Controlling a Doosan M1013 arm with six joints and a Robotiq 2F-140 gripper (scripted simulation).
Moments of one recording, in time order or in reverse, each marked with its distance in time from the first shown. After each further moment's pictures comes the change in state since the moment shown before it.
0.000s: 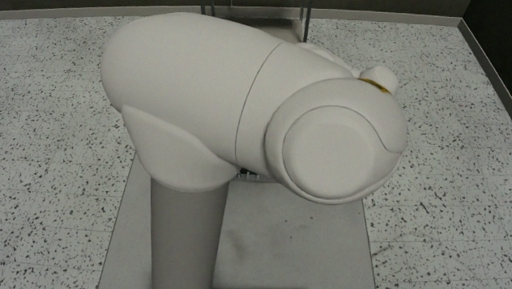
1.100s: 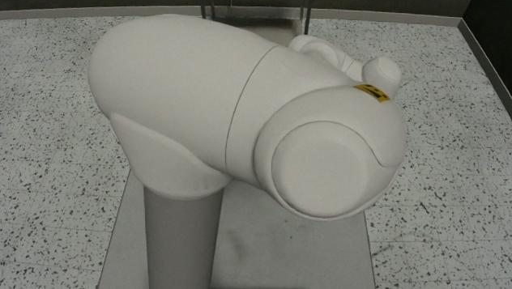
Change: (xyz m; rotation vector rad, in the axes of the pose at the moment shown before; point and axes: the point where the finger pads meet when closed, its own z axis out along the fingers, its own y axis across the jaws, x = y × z) arm 0.005 0.000 -0.026 0.000 0.000 0.000
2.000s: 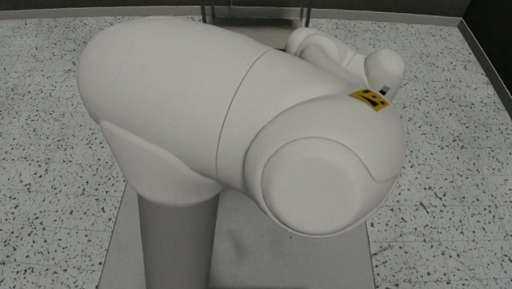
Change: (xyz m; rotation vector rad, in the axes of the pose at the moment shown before) arm 0.004 0.000 -0.023 0.000 0.000 0.000
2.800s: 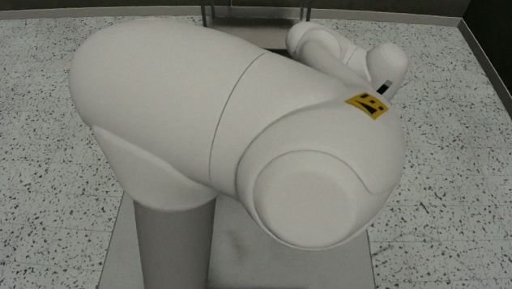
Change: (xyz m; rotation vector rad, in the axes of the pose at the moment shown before) arm 0.003 0.000 -0.017 0.000 0.000 0.000
